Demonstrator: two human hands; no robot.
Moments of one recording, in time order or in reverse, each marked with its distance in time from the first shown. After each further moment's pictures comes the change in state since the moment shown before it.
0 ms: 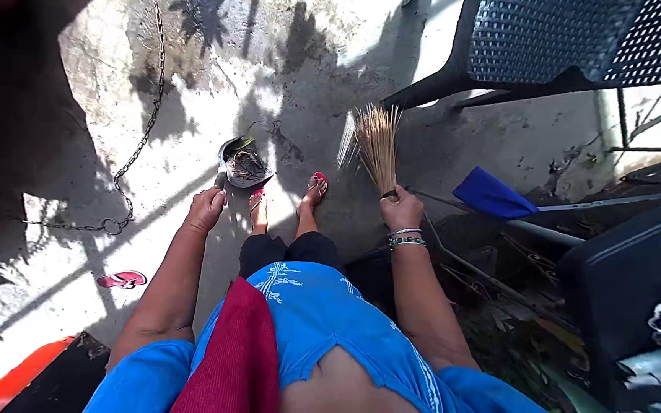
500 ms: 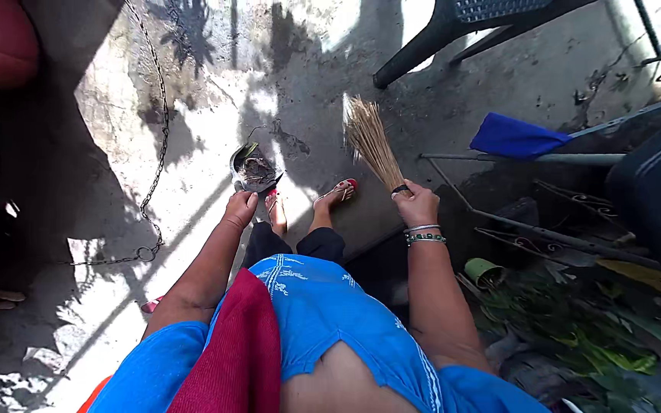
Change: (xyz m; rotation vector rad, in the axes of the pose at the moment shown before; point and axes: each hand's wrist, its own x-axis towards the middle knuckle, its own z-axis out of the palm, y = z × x) left_hand 0.010 0.004 0.017 0.116 -0.214 0.007; right_hand -0.080 0.022 0.024 0.203 0.047 0.066
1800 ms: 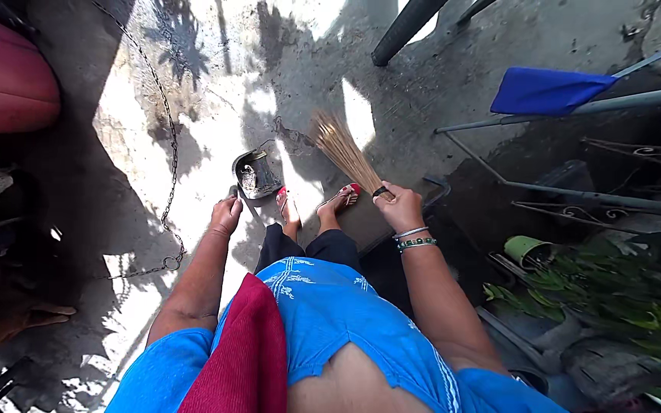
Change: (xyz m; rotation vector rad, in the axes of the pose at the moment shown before) left_hand -0.022 -0.045 -0.017 0.120 0.100 0.066; right_hand -0.054 0.001 0.038 0.132 -0.068 -0.093
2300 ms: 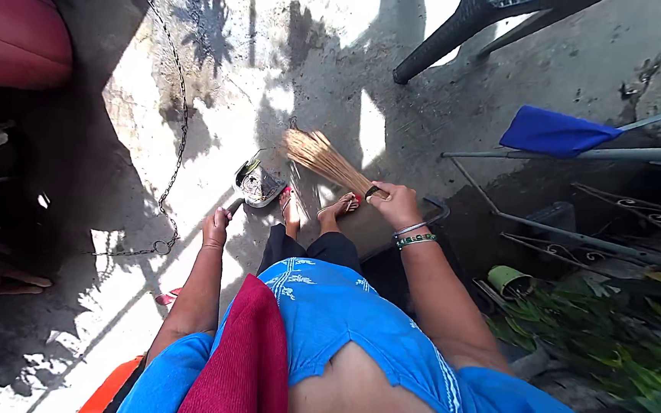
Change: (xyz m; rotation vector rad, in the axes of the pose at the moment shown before) left_hand -0.065 -0.039 0.009 -0.368 0.290 -0.310; right_hand 0.022 -0.055 0.003 -0.093 -0.149 -0.165
